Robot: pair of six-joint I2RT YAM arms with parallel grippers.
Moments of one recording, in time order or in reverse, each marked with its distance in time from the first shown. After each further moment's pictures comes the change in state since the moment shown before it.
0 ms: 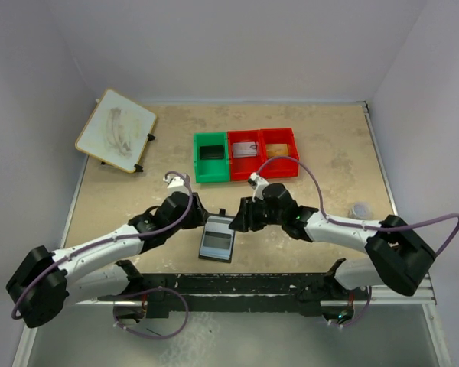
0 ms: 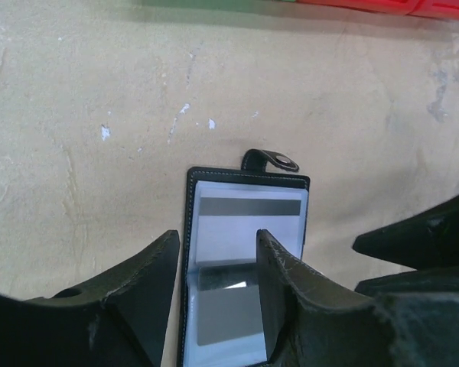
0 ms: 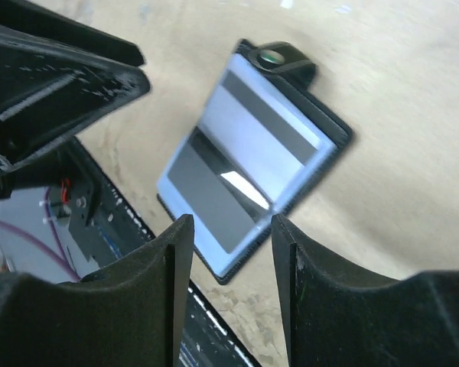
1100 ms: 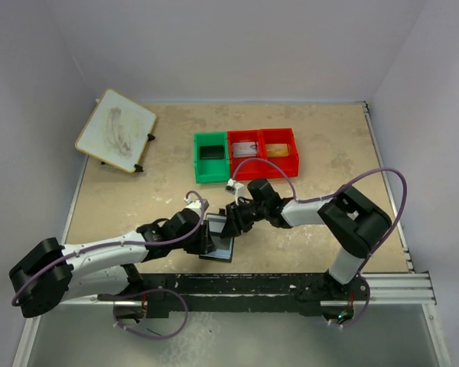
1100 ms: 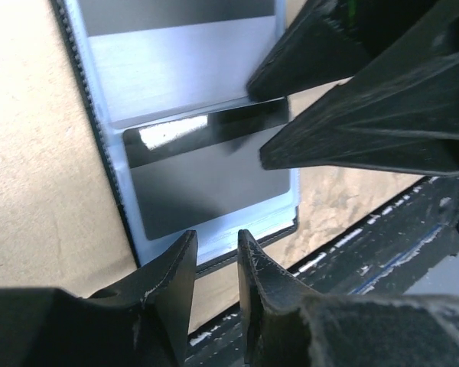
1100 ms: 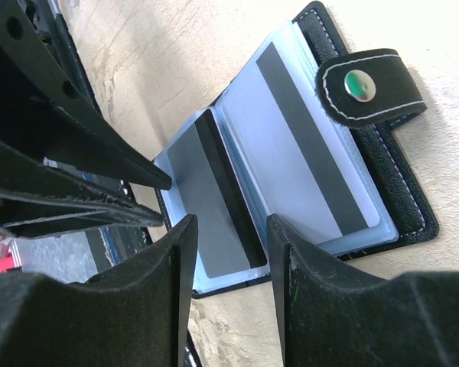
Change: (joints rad) left arm -0.140 0.006 -0.089 -0.027 0.315 -0.008; right arm -0.046 0.393 0.159 0.124 -0.401 -0.289
